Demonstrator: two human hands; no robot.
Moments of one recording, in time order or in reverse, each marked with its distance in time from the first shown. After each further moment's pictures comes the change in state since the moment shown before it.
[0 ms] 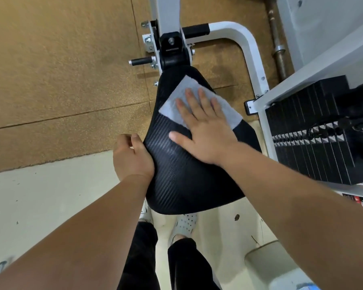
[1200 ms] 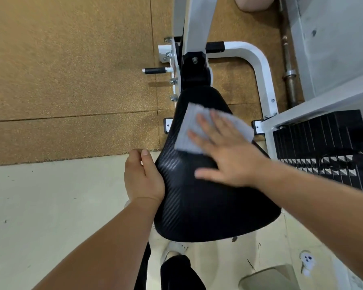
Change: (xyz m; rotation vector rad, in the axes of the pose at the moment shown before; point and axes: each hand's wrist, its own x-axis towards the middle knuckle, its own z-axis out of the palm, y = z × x) left_hand 0.002 -0.013 0.005 -0.127 -0.005 0.081; right_hand 0.009 0.034 -0.012 -0.174 -0.066 -0.323
